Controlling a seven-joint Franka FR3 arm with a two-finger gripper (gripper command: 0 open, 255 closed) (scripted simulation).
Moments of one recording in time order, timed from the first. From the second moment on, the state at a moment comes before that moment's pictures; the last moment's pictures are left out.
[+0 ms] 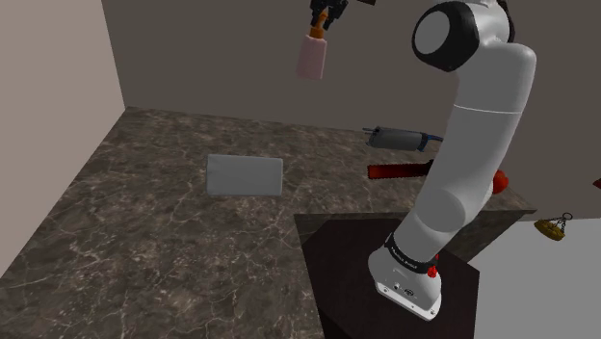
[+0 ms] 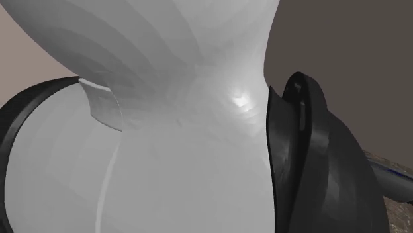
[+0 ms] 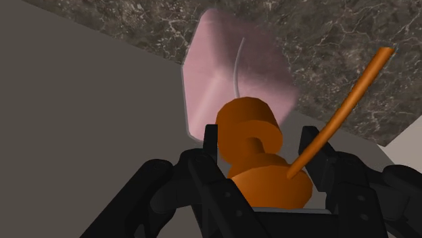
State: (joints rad) arm -0.20 0.30 -0.26 -1.05 0.17 1.51 -0.16
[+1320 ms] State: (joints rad) arm -0.24 -0.48 -0.29 -1.90 -0.03 1.60 -0.25
